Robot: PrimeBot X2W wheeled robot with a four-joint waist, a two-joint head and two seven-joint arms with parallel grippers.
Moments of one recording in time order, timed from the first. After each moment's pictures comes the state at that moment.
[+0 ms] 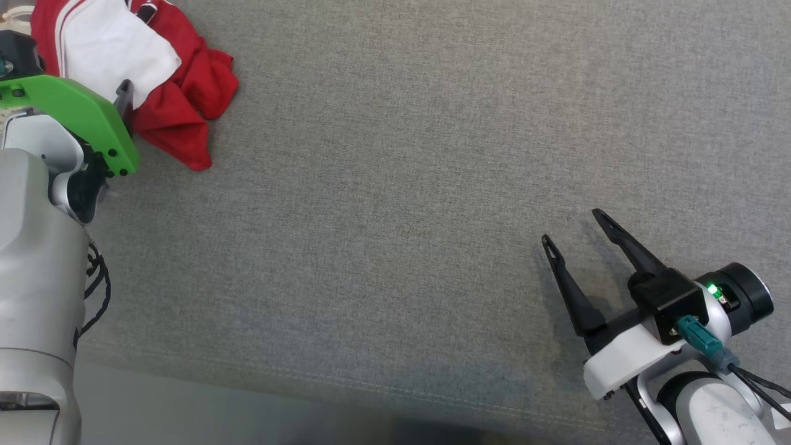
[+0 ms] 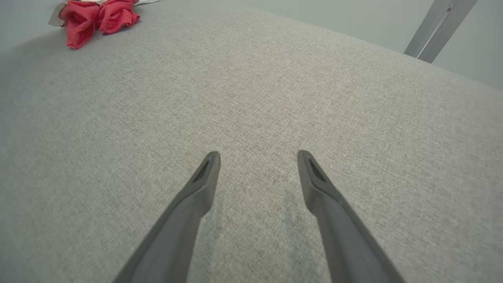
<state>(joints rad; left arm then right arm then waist) -1.03 0.30 -0.22 1.02 -0.50 -0.11 0.24 -0.07 -0.21 0.20 -0.23 -0.03 0.13 0.08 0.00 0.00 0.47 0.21</state>
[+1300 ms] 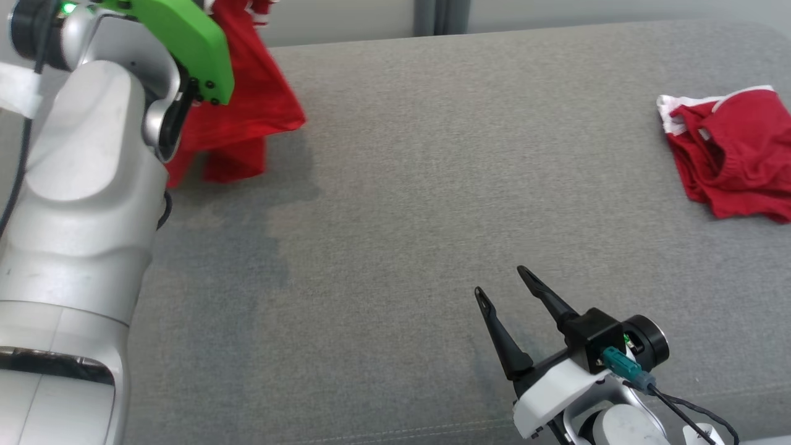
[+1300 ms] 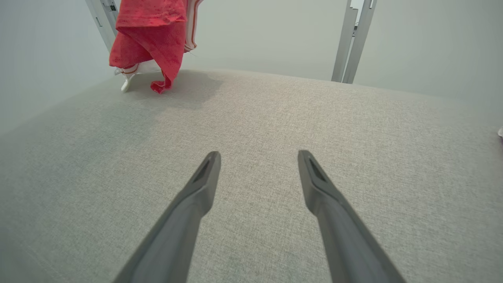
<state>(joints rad) -1.15 0.21 -0.42 0.86 -0.41 -0.12 0.07 -0.09 -0.06 0.30 0.09 0.05 0.13 -0.12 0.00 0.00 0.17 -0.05</state>
